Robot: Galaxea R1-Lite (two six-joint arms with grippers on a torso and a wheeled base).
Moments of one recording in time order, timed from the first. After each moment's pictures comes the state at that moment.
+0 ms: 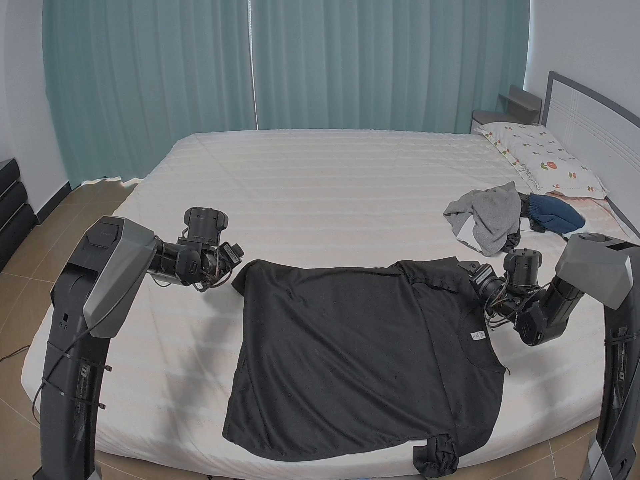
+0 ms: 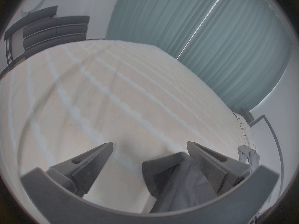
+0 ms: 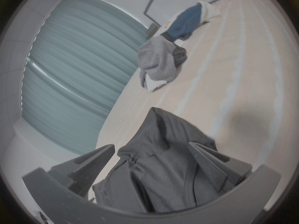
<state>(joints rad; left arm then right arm) -0.18 2.59 -1.79 -0.09 0.14 -0.78 0.09 2.42 -0.93 -1.12 0.03 1.01</state>
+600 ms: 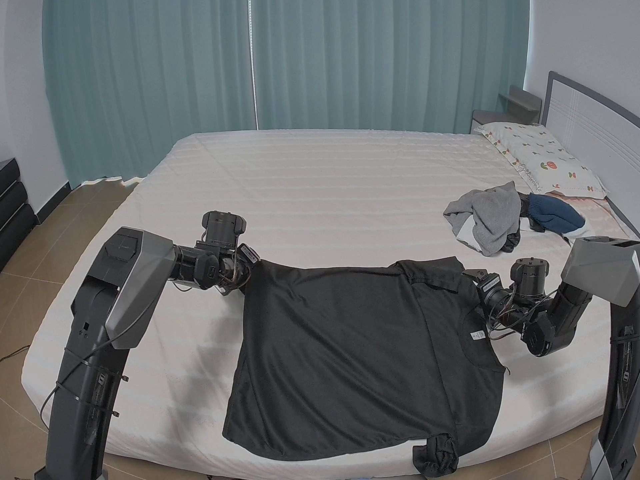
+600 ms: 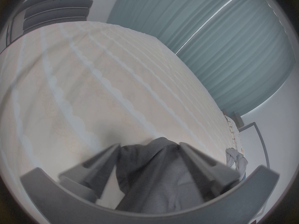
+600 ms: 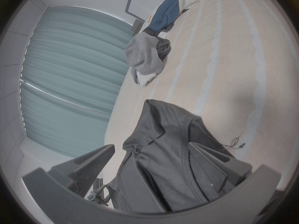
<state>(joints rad) -0.22 2.69 -1.96 -0.07 0.10 -0.92 0.08 2.38 -0.82 -1.17 0.07 1.15</state>
